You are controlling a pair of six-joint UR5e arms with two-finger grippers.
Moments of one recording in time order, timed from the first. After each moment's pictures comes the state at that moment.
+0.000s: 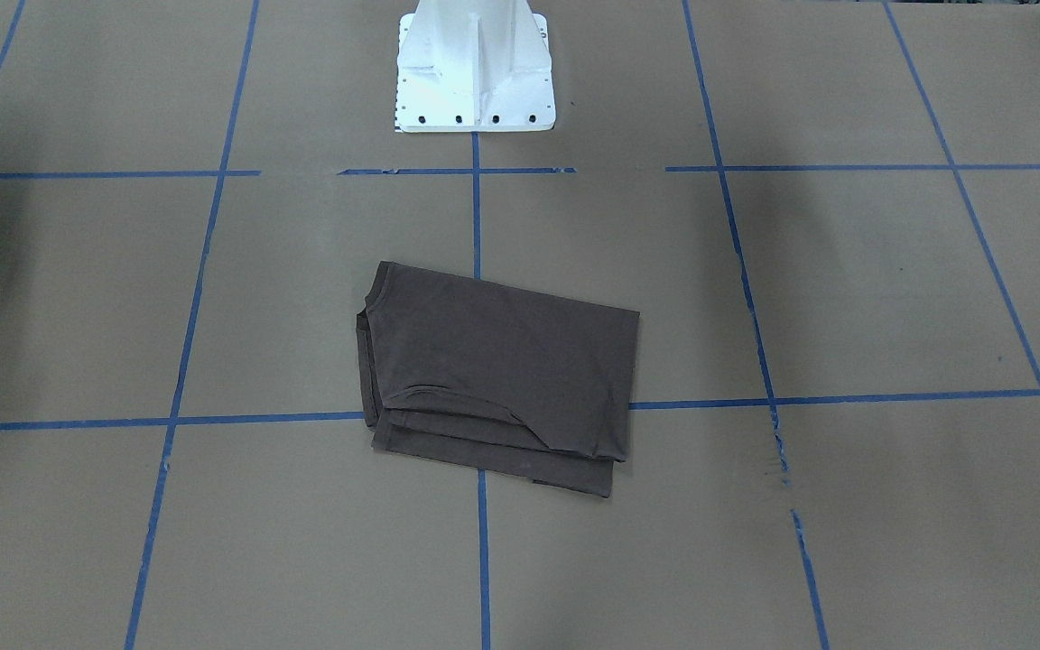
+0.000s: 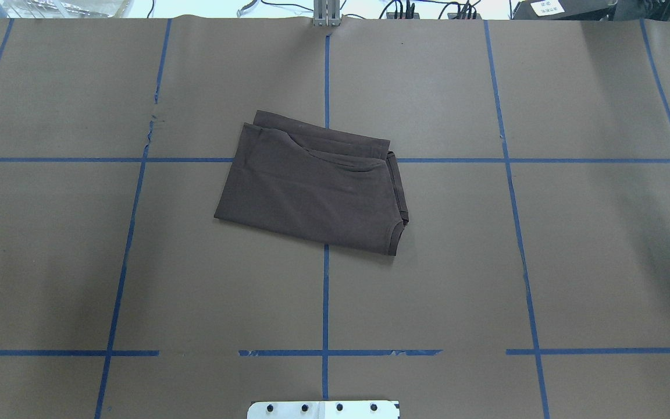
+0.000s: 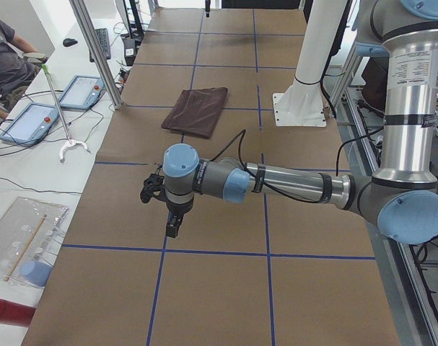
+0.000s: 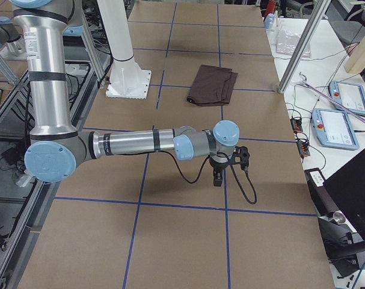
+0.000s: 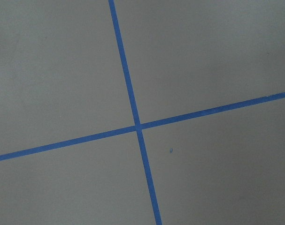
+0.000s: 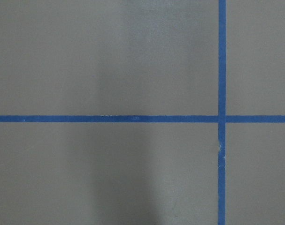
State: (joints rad) left arm -1.53 -1.54 -1.72 -1.69 -2.32 0.02; right arm 1.41 -1.54 1.63 -1.45 2.38 0.27
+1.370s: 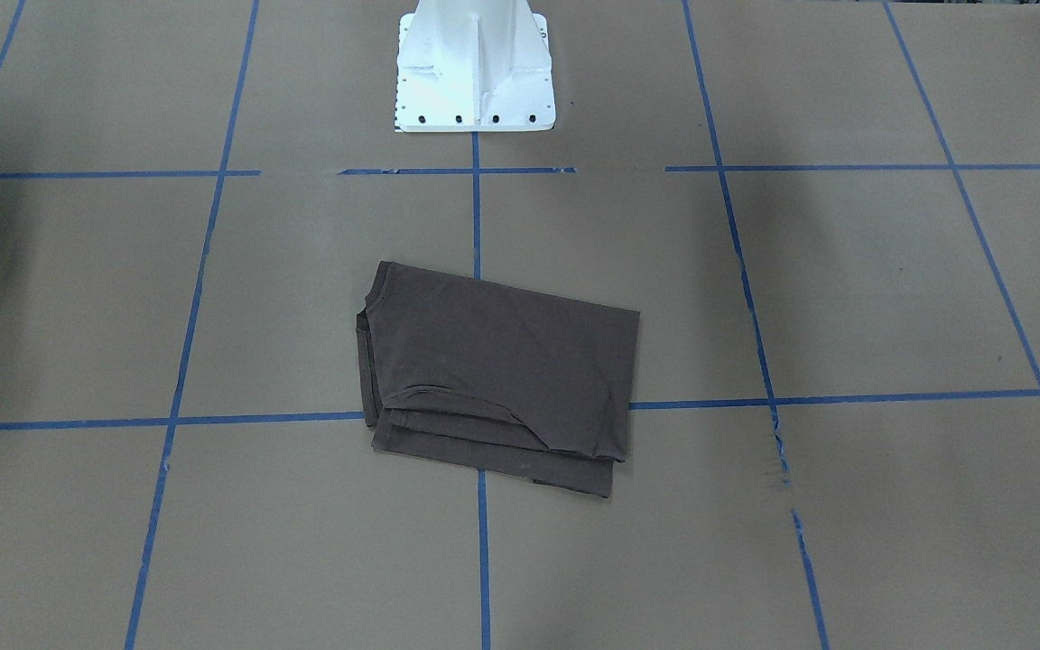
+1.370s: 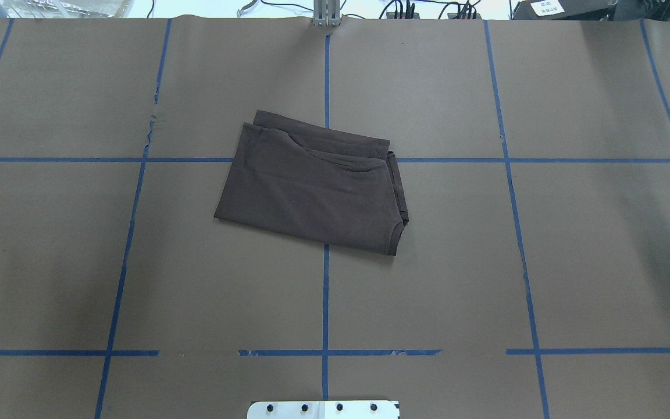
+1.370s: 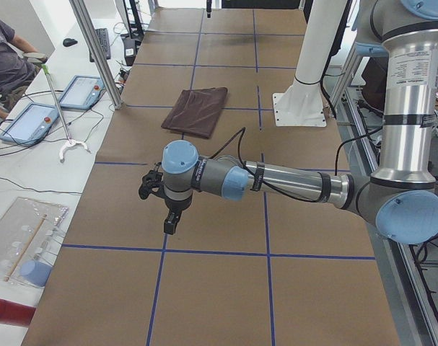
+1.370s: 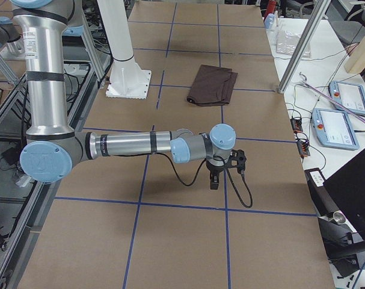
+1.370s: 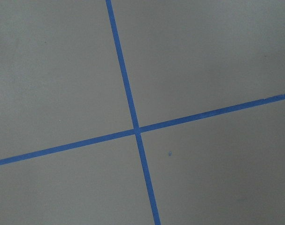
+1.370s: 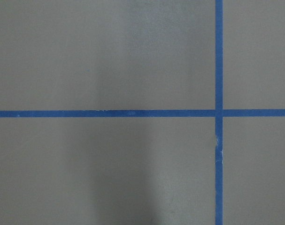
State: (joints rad) left arm -1.53 -1.55 -1.73 -1.70 -2.32 0.02; right arm 1.41 -1.55 1.63 -1.43 2.38 0.28
